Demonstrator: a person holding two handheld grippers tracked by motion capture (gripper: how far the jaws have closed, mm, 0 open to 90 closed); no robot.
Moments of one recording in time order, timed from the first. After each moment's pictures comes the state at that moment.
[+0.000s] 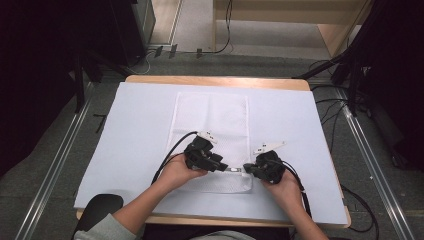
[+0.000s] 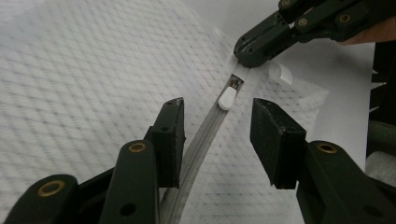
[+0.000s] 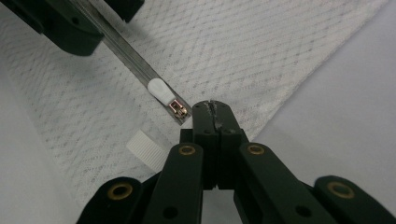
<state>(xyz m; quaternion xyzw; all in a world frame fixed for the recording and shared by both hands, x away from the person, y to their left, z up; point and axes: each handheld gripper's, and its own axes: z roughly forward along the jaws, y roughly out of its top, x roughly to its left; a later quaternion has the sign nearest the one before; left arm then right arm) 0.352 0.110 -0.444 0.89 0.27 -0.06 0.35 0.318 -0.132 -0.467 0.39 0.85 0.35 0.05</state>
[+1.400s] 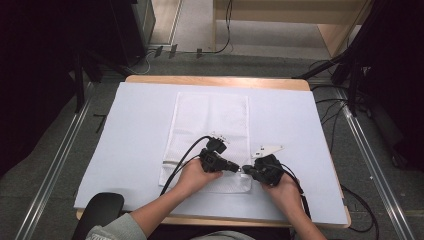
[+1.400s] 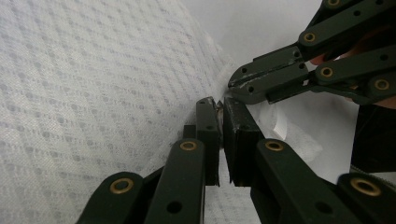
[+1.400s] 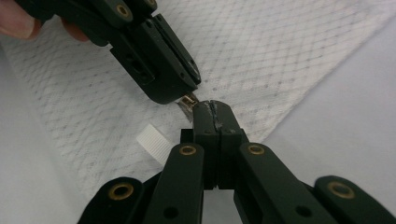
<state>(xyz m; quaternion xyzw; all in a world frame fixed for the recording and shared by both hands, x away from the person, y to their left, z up) 0.359 0.075 -0.467 0.86 0.36 -0.15 0.34 0.309 -0.128 -0.468 0.36 0.86 0.35 0.07</state>
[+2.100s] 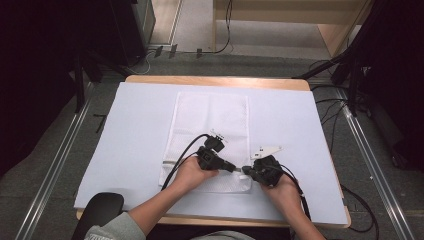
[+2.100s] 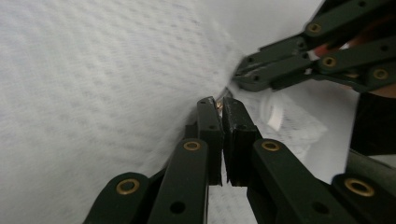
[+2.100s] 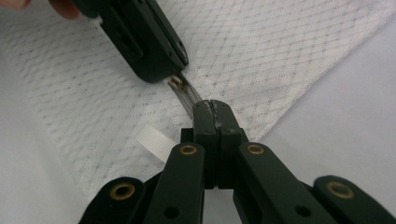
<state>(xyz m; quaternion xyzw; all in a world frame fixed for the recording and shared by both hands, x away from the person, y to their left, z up) 0.367 0.086 -0.461 0.87 0.35 -0.16 0.32 0.308 -0.126 -0.469 0.36 0.86 0.34 0.07</state>
